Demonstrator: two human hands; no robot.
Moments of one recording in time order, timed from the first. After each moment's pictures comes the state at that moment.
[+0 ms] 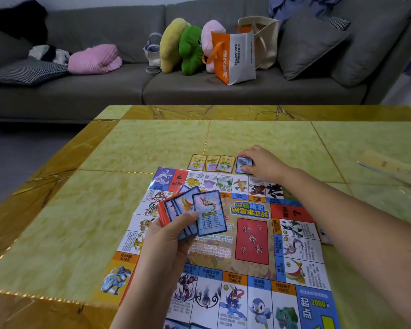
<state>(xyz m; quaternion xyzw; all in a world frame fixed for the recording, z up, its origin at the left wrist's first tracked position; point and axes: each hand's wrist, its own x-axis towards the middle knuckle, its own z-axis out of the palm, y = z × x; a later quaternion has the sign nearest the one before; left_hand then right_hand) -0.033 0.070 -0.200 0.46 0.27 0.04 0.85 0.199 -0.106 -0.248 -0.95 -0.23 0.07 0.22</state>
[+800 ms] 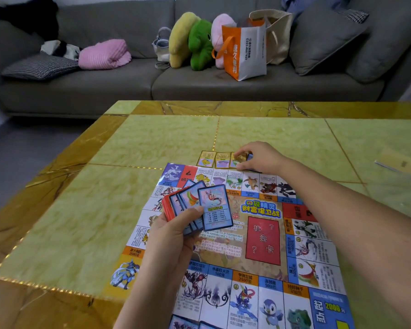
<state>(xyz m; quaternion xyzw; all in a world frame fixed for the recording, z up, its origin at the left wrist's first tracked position) -0.029 0.078 -0.203 0.45 0.26 0.06 0.86 0.205 -0.076 -0.239 -0.93 -0.24 0.08 0.26</state>
